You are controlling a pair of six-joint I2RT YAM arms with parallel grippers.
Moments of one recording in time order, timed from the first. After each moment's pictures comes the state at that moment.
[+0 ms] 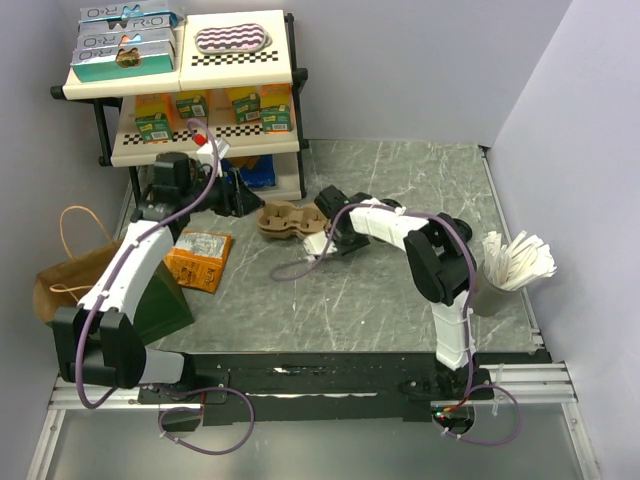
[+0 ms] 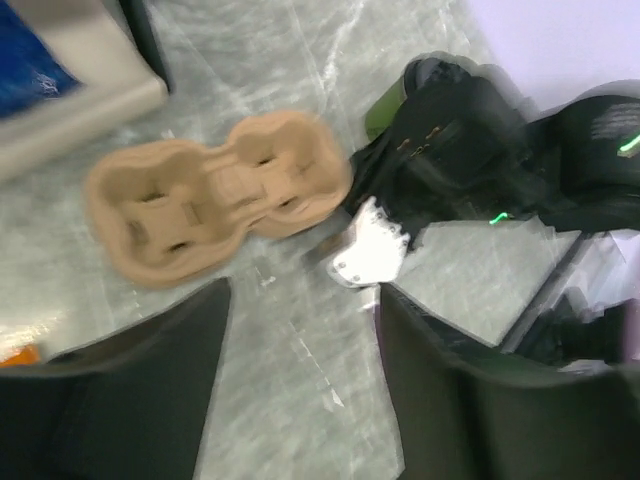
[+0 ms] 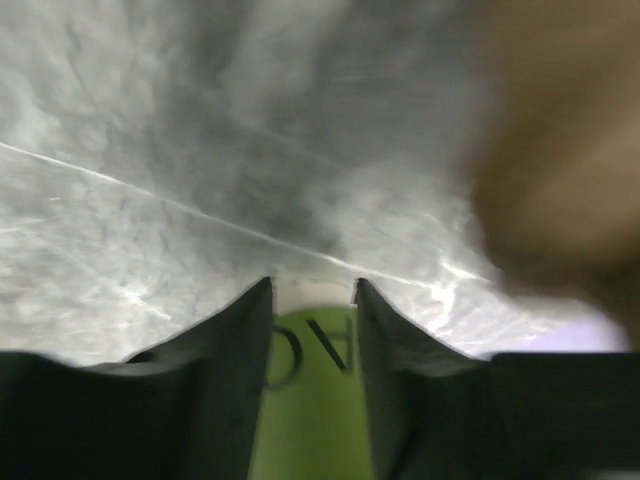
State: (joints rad) left arm -0.12 1.34 1.10 -0.22 0.70 -0.27; right arm 0.62 2.06 1.47 -0.78 0.23 -1.43
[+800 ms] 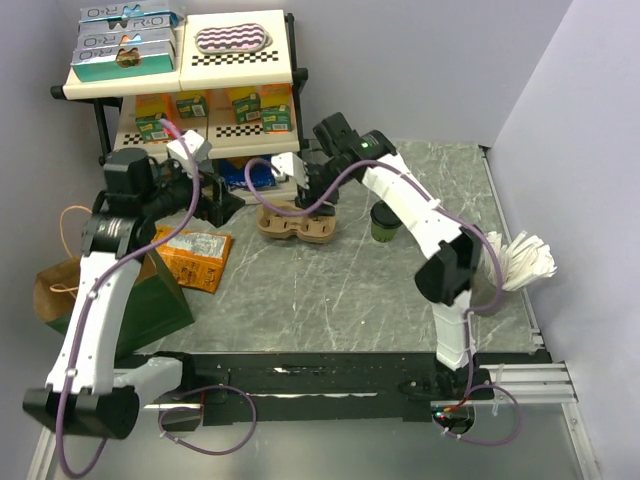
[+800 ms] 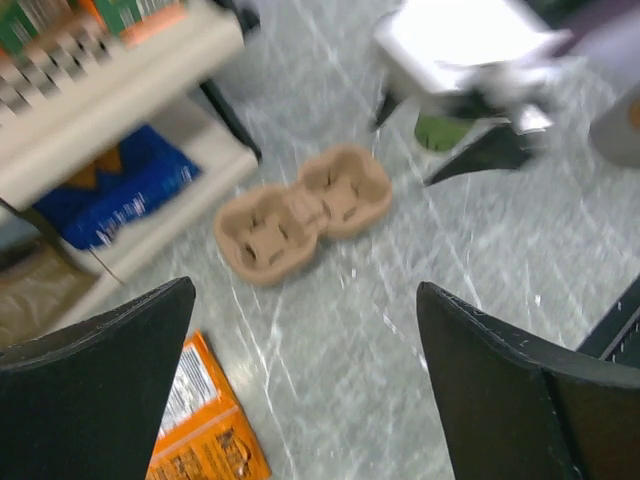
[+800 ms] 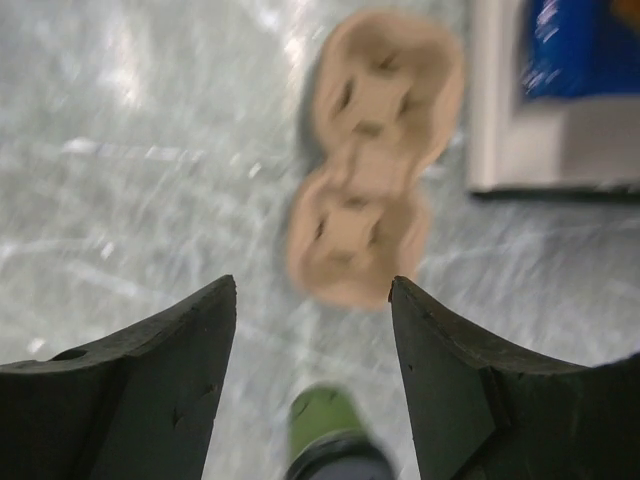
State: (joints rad) left arm -0.09 1.10 1.34 -0.61 0.62 0.15; right arm 0.62 2.03 2.21 -1.20 -0.45 -0.96
